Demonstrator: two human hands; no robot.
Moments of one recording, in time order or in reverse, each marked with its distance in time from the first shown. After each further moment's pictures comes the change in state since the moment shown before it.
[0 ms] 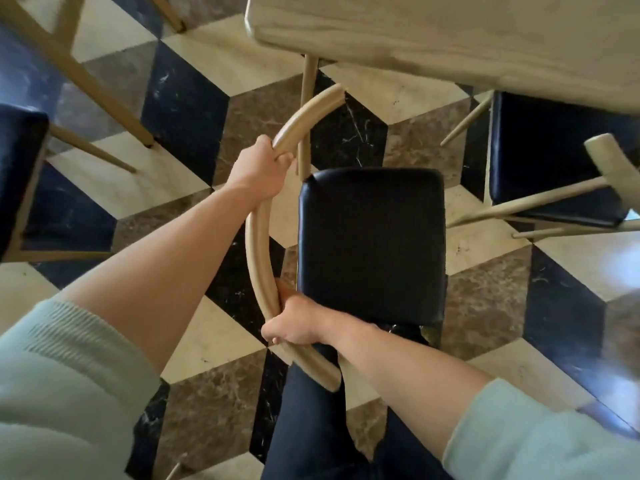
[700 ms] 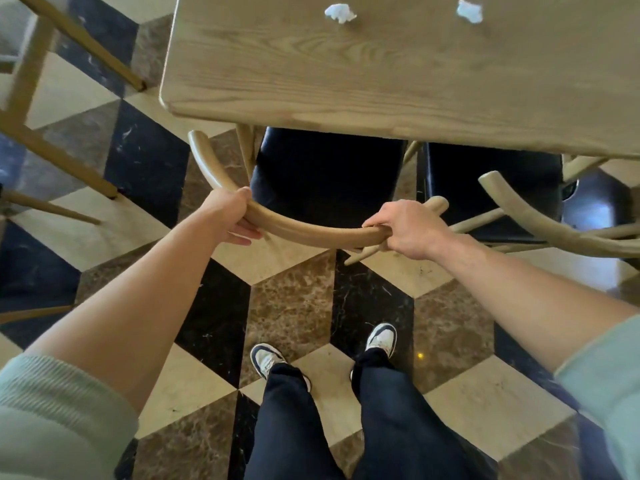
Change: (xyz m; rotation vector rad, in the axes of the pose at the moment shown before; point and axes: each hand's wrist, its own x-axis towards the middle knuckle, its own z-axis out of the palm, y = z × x) left_hand 0.010 0.105 0.040 -0.373 -0.184 -0.494; right_hand -0.155 0.066 -0.310 -0.768 0.743 -0.164
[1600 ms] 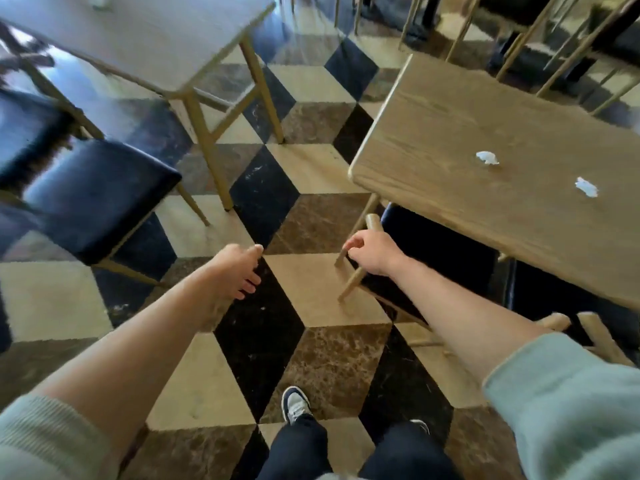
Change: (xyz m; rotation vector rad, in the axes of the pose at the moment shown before) left_hand -0.085 -0.148 -0.234 -0.104 0.117 0.054; right_hand 0.089 -0.307 0.002 0.281 -0.090 -0.019
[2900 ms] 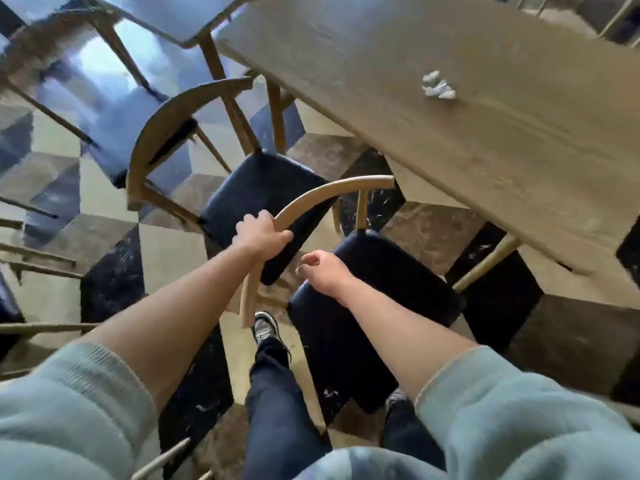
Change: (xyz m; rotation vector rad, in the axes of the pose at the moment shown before) left_hand 0.381 -0.102 -0.889 0.414 0.465 -0.074; right_hand 0.461 -0.840 0.476 0.232 -0.455 -0.069
